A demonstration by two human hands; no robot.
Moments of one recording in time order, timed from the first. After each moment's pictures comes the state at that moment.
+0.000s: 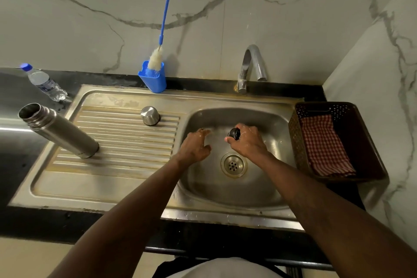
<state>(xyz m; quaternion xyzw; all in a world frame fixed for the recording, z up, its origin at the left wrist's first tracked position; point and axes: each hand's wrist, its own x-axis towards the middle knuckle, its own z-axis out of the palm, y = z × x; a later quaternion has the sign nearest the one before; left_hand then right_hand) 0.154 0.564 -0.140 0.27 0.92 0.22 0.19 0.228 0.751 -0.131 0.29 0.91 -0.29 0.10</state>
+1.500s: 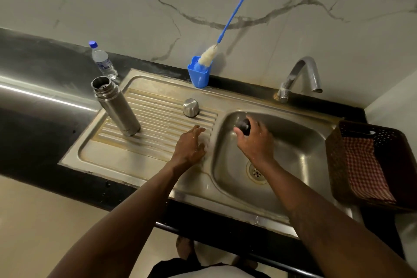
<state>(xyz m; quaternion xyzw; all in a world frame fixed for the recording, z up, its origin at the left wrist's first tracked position) 0.159 0.430 -0.135 0.18 0.93 0.32 0.08 0.204 0.653 -0.108 0.23 0.95 -0.23 -0.01</state>
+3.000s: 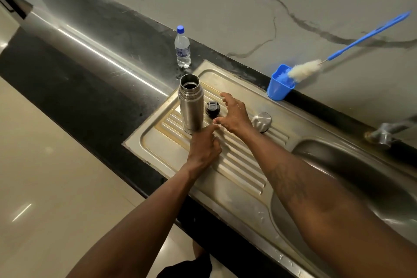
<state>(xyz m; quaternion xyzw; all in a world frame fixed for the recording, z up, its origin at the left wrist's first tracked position) 0.107 0.305 -0.159 -0.02 0.90 0.44 -0.02 0.008 0.425 -0.124 -0.04 0.93 -0.35 0.10</state>
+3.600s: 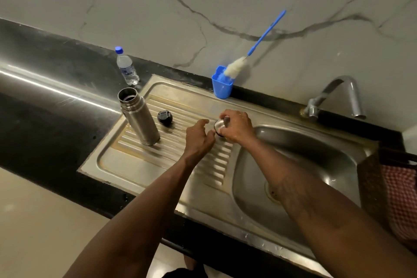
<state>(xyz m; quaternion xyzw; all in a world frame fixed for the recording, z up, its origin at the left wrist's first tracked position) 0.086 0.420 -0.127 -0.02 0.89 0.45 0.04 0.072 0.569 -0.099 0.07 0.95 -0.30 0.06</state>
